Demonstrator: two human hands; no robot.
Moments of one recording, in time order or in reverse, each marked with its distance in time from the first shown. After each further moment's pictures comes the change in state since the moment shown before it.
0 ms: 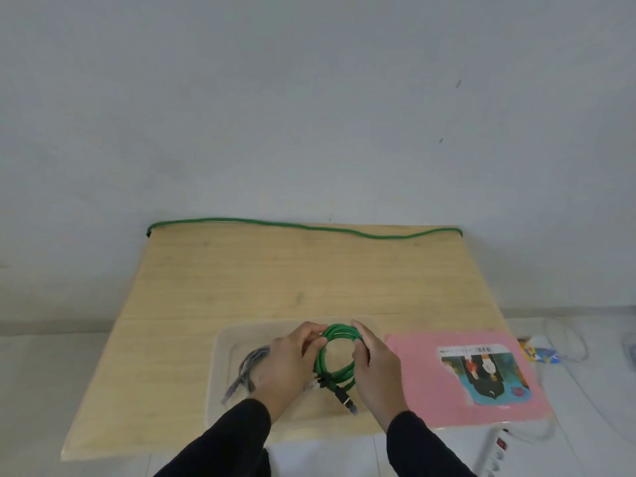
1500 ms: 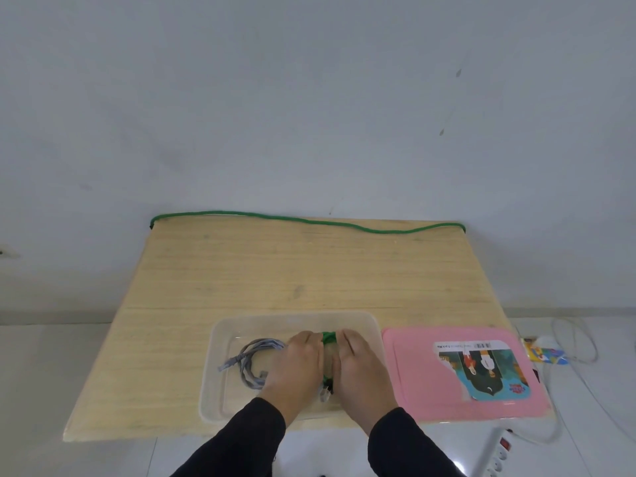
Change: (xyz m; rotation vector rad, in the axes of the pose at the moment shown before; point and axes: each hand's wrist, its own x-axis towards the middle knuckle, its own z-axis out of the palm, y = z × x) left_hand -0.007 -0.011 0.030 0.923 -0.156 0.307; right_hand -0.009 0.015 0.011 -0.452 -0.176 -0.266
